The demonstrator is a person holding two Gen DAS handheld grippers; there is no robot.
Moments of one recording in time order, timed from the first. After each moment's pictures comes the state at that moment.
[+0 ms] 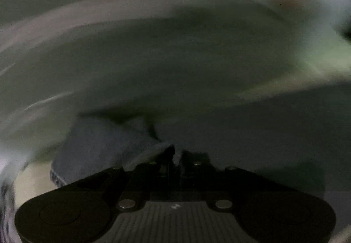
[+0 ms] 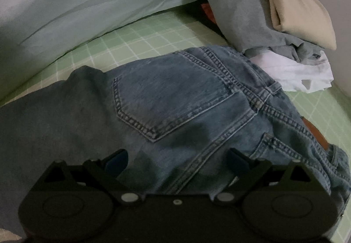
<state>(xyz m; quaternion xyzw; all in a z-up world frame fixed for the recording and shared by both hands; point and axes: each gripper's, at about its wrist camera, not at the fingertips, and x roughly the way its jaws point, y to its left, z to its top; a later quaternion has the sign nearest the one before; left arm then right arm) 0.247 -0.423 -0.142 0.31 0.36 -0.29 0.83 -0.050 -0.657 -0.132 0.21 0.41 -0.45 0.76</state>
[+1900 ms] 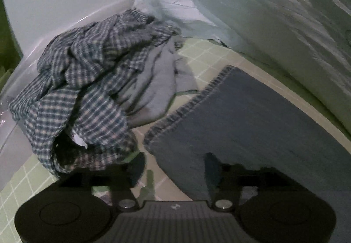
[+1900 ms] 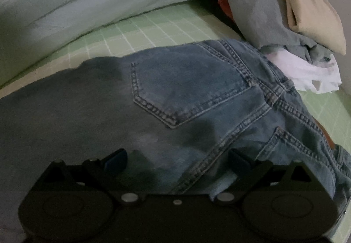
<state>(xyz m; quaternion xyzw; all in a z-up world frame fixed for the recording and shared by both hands) 0.261 -0.112 -0.127 -0.05 0.44 0.13 0.89 -0.035 -0.639 -0.134 0.20 0.43 -0.43 0.77</state>
